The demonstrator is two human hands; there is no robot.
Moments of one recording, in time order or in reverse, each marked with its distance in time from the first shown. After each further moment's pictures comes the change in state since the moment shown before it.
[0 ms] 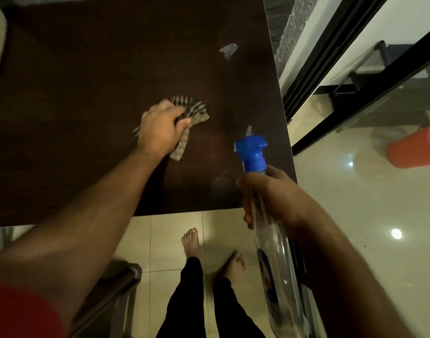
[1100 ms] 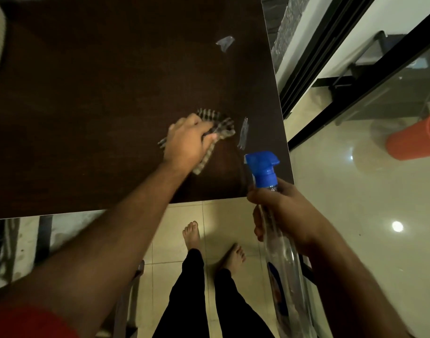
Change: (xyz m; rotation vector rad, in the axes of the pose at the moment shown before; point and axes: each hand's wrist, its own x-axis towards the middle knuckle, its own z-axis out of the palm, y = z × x) left_hand -0.041 0.060 0.018 -0.051 -0.046 0.092; right_hand -0.027 0.035 -0.015 0.041 0.033 -0.005
